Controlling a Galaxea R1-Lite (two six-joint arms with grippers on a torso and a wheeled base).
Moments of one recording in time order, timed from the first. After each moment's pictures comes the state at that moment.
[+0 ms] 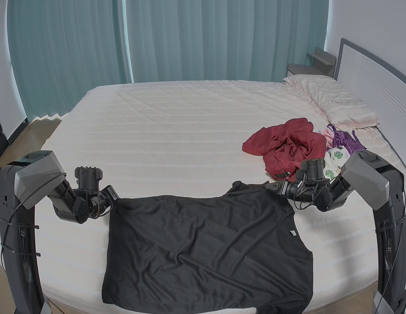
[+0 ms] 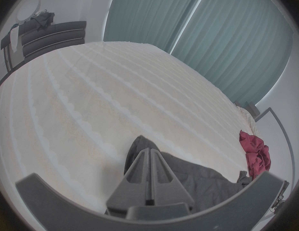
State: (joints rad) left arm 0.00 2.41 -1.04 -0.73 0.09 -0.62; right arm 0.15 2.57 -1.35 -0.65 0.18 0.42
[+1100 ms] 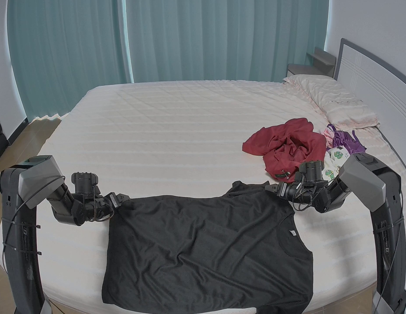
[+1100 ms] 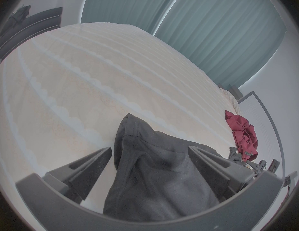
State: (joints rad) left arm 0.05 2.47 -1.06 -0.73 -0.20 -0.51; right arm 0.15 2.60 -1.38 -0.64 0.19 0.43
